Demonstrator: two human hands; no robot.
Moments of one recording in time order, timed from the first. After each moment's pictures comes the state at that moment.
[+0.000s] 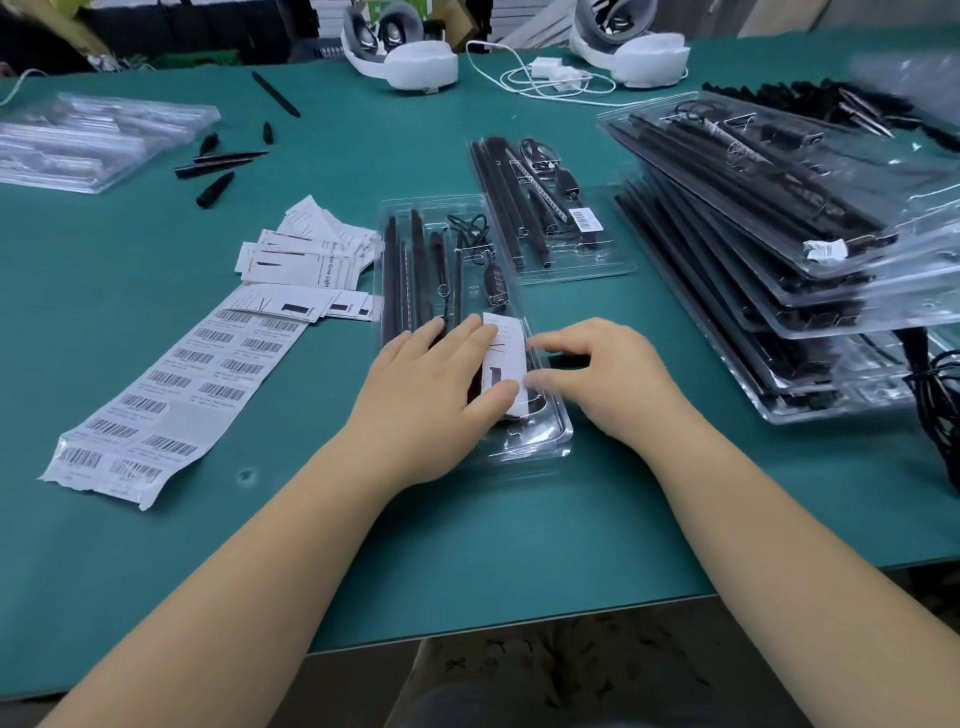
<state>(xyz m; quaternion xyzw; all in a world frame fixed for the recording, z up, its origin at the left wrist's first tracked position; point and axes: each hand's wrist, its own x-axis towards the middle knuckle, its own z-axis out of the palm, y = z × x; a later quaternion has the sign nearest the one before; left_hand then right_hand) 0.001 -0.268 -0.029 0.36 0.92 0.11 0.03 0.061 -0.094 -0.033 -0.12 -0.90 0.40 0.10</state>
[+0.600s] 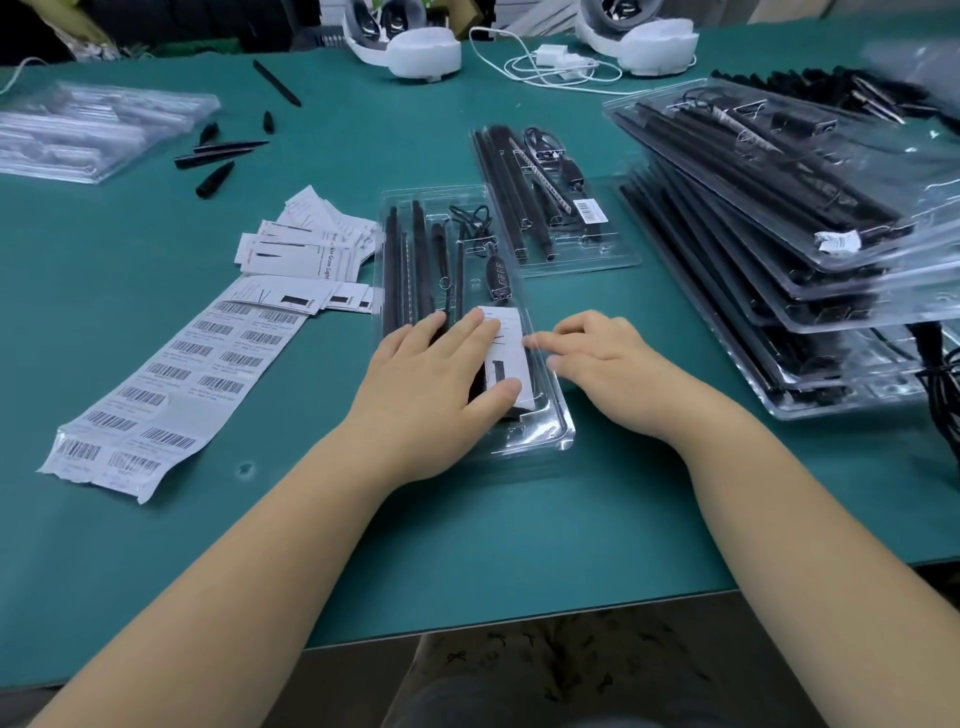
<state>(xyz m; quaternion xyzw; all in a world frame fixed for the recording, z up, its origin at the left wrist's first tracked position) 0.001 -0.269 -0.031 0.37 0.93 0.09 0.04 0.059 -0.082 -0.034 -0.09 -0.92 0.38 -0.02</state>
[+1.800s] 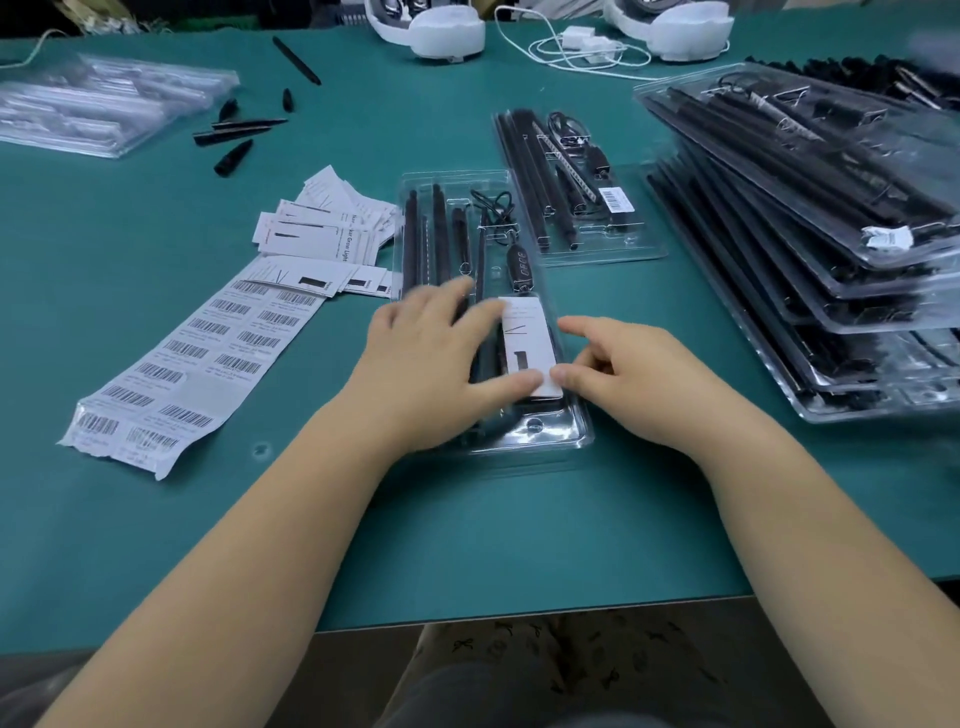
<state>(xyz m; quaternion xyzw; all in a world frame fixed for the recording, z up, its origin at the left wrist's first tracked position) -0.010 -0.274 -0.024 0.34 0.93 0.12 0.01 0.069 -0.089 -0.027 -0.09 -0.94 0.33 0.00</state>
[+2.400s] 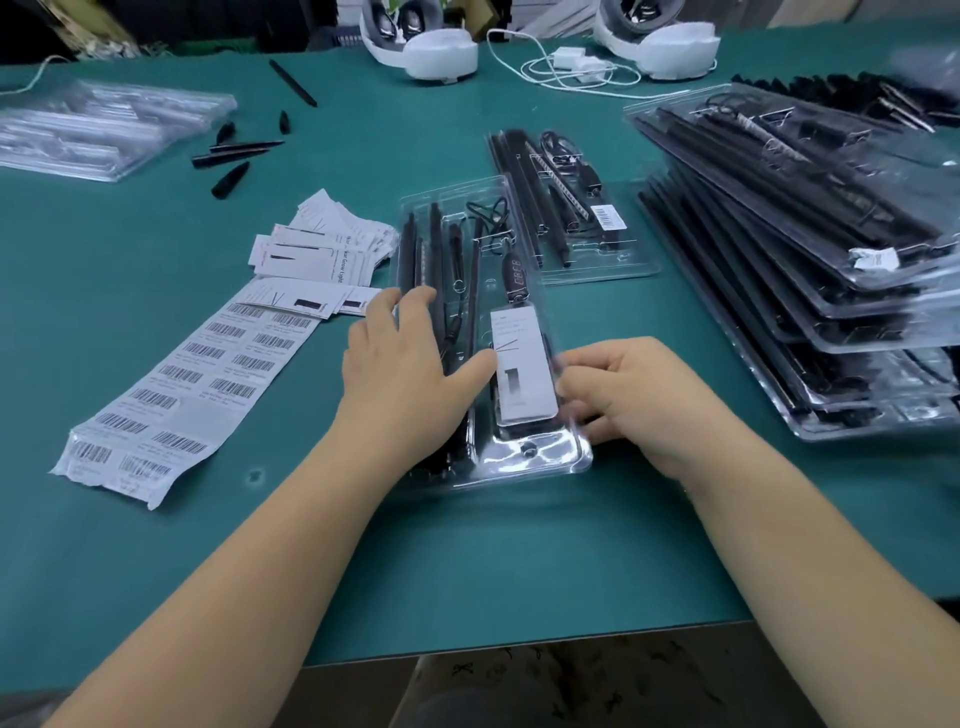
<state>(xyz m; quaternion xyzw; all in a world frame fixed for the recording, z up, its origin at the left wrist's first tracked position) -0.009 -0.269 -0.025 0.19 0.94 0.28 -0.02 0.072 -0.101 -0.023 -0.11 -0.73 0.67 -0.02</state>
